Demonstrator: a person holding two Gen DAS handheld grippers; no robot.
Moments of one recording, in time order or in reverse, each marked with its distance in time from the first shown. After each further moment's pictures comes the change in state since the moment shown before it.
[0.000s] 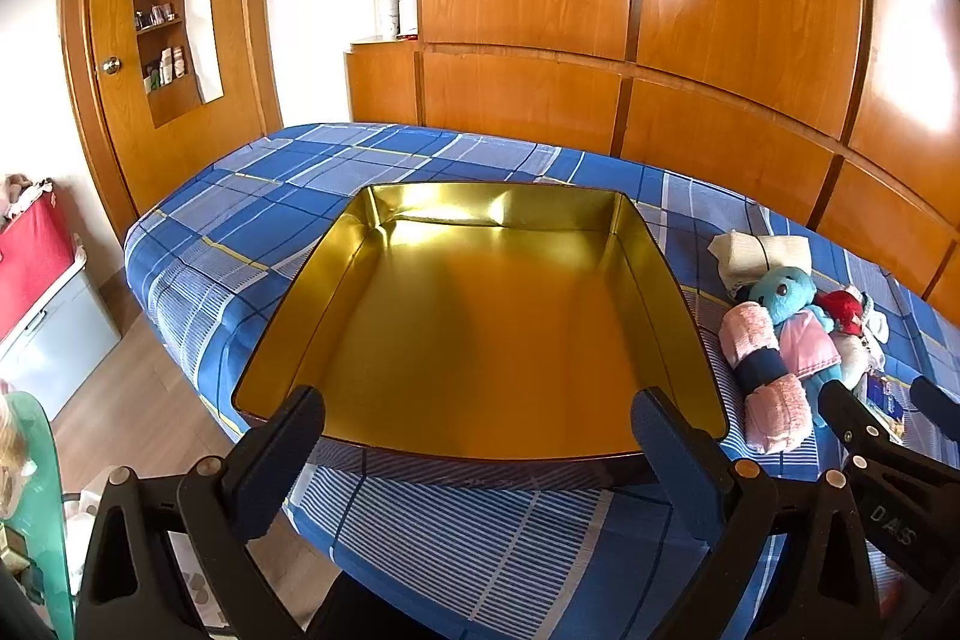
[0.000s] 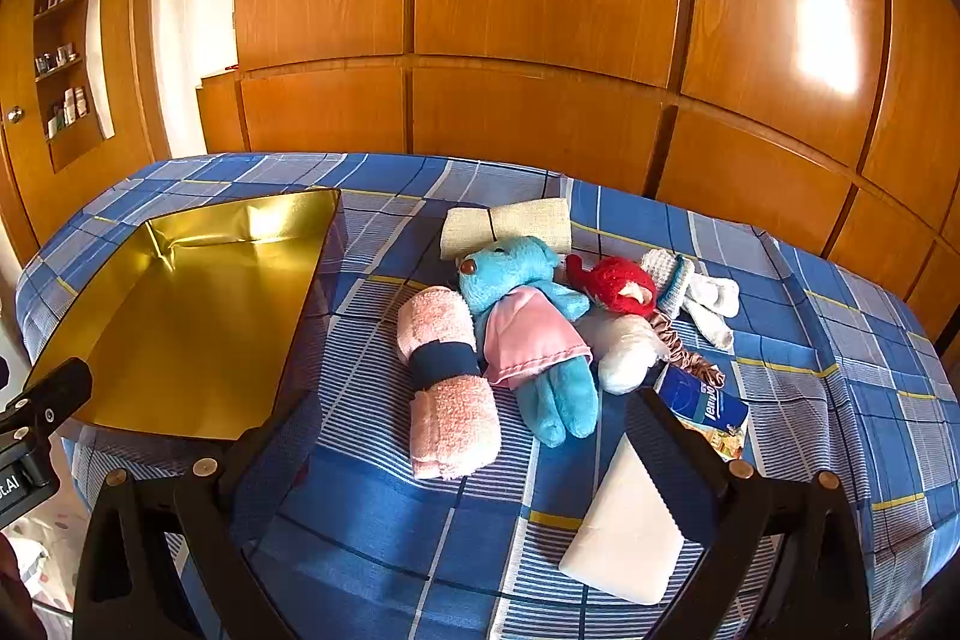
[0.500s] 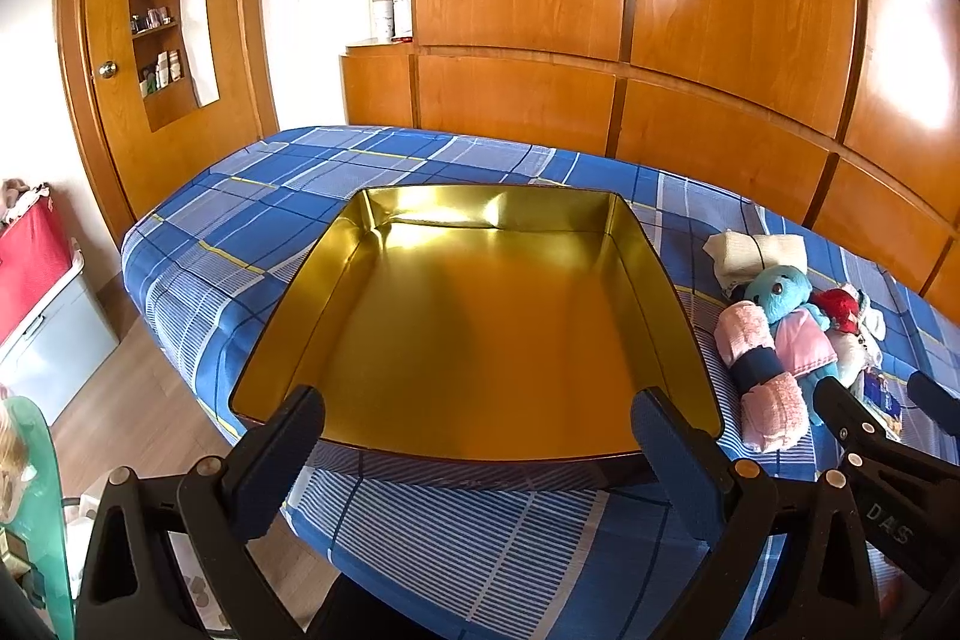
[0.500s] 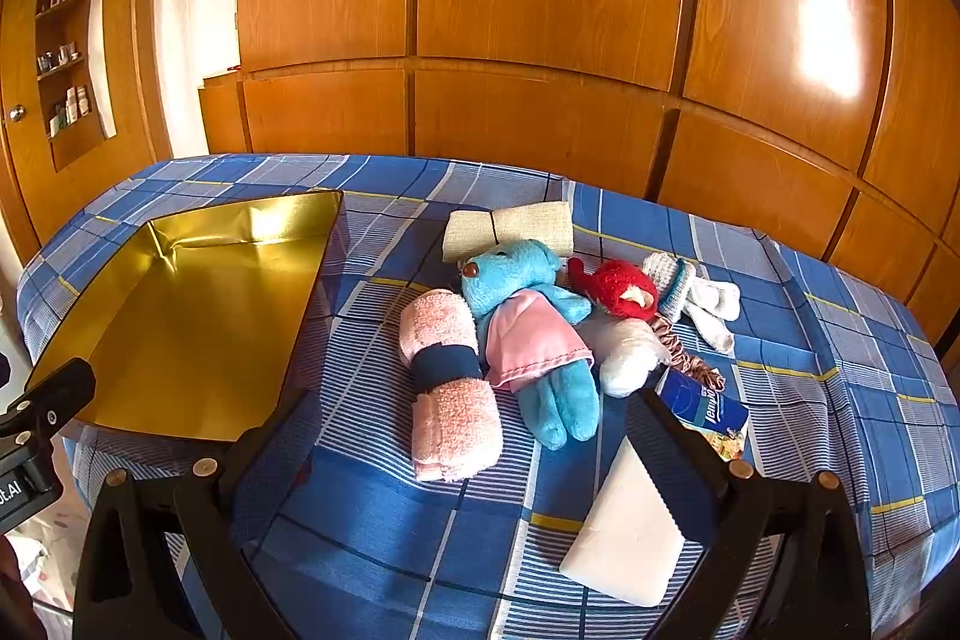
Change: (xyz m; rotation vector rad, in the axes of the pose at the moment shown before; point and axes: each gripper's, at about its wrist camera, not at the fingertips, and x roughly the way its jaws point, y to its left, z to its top) left arm -0.002 -0.002 0.000 0.008 -0.004 -0.007; right arm -0.001 0.001 0.001 -0.002 -0.003 0.002
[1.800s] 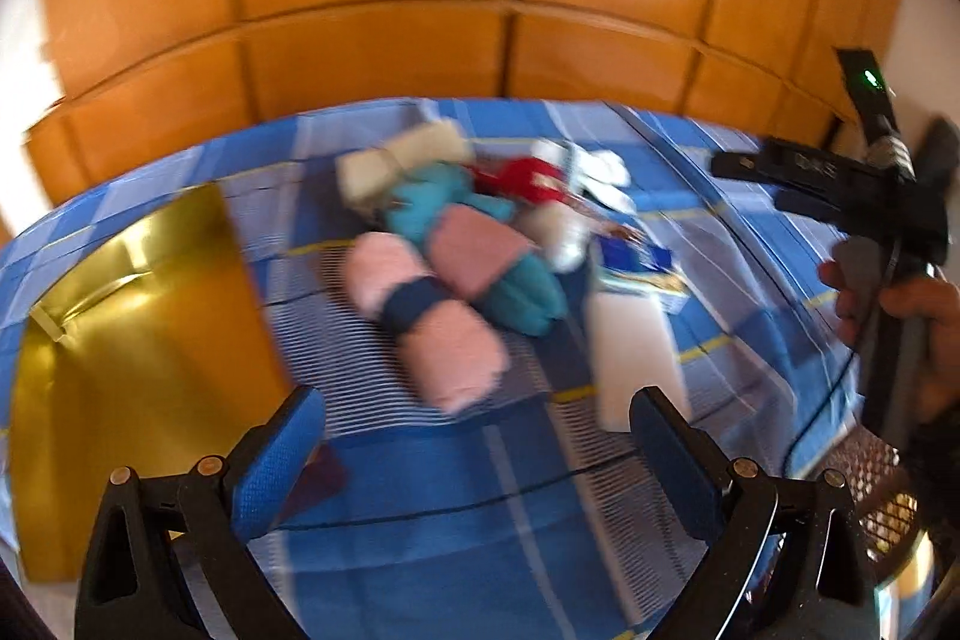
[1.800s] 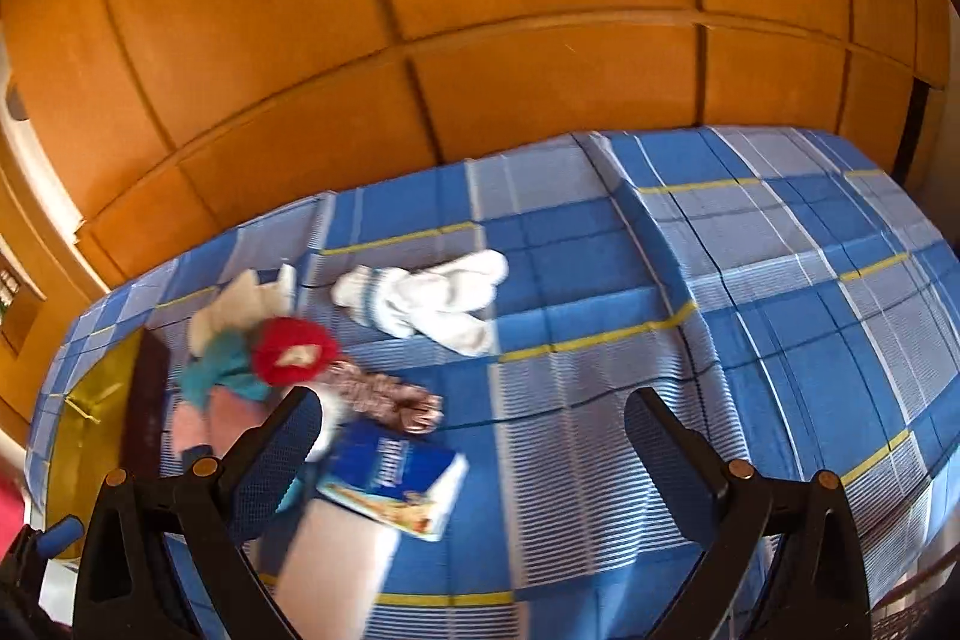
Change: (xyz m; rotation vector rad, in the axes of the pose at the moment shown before) left arm 0.005 -0.155 -0.005 0.467 0.170 -0.562; right arm 0.020 -0.239 0.007 0.439 0.103 -0.053
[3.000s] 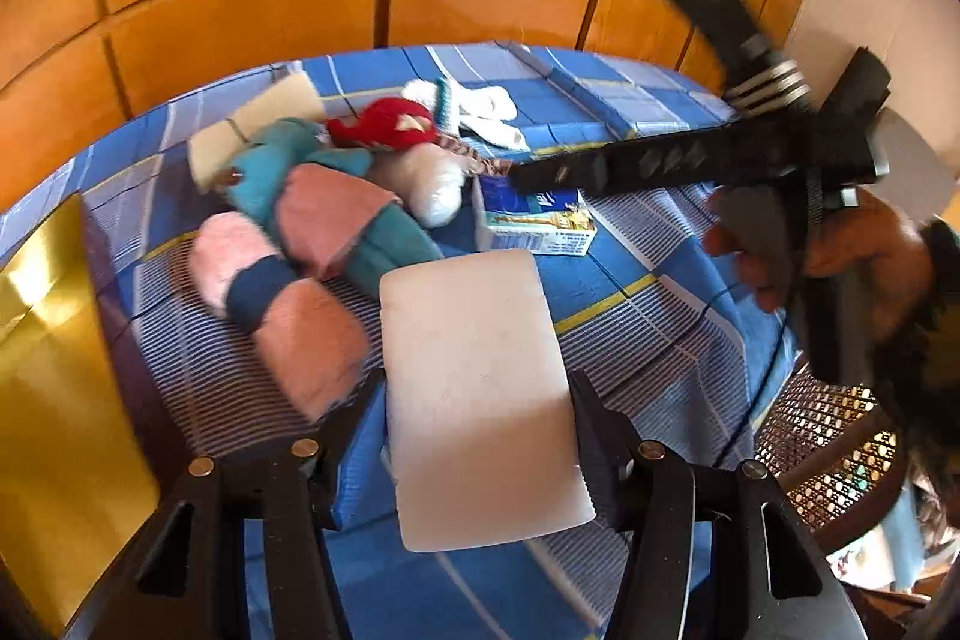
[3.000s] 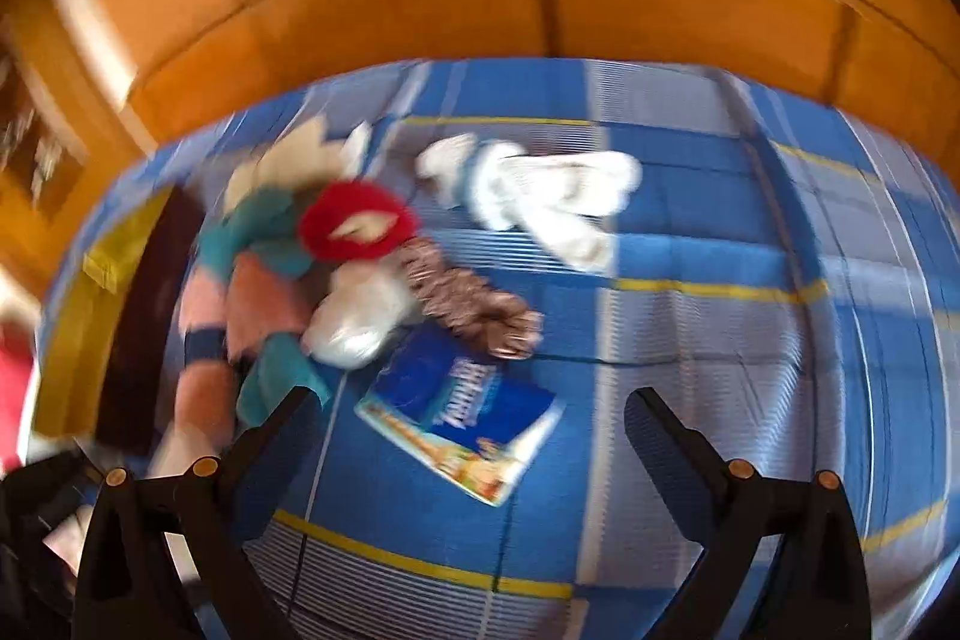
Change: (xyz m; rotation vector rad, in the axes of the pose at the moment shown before) left arm 0.025 -0.028 -0.005 0.137 0.110 -0.208; right arm 0.055 0.054 -0.019 -0.292 0.246 0.137
